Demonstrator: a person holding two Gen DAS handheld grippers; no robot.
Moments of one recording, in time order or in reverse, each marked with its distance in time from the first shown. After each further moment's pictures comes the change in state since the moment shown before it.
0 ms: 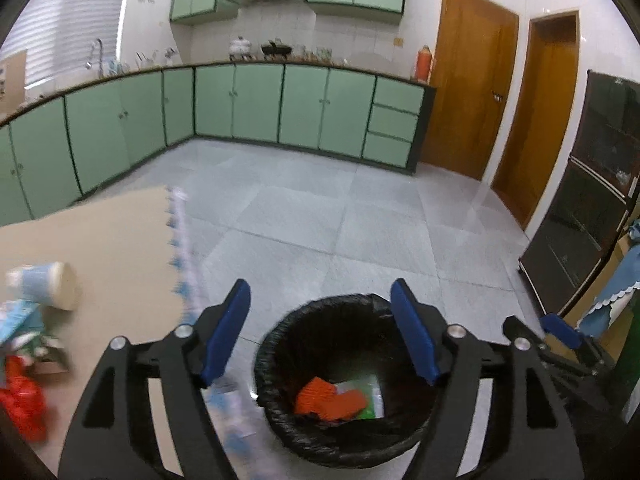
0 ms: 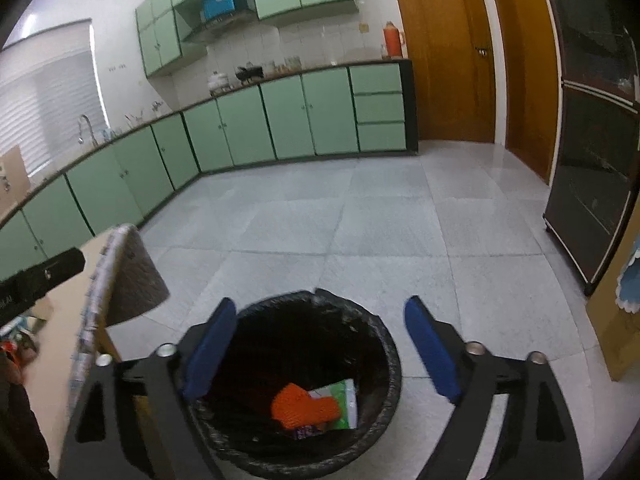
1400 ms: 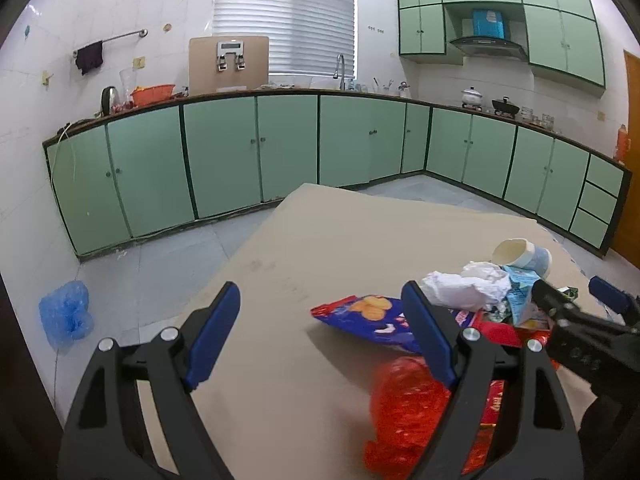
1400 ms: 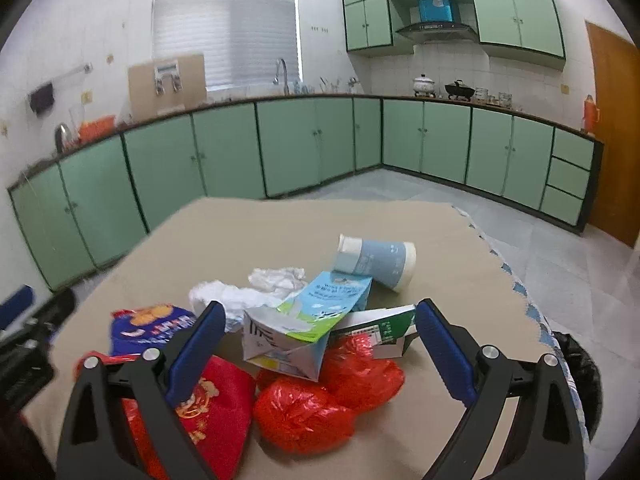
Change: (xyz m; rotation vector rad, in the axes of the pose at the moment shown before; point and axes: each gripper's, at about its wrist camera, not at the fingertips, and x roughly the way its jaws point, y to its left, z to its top) left arm -0.249 0.333 -0.096 -0.304 -0.137 0.696; right arm -0.048 0.426 -0.103 -0.438 0.035 0.408
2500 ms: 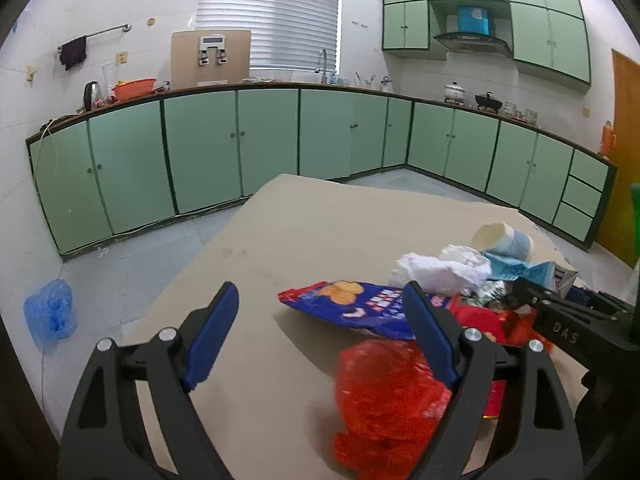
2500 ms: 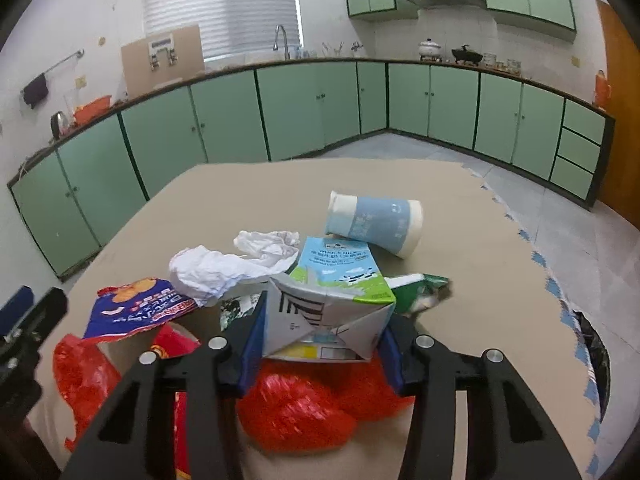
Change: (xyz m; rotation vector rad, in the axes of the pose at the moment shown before) left arm 0.006 -0.023 -0.014 0.021 0.013 -0.078; right arm 0.006 -0.022 -0.012 0.030 0.079 0.059
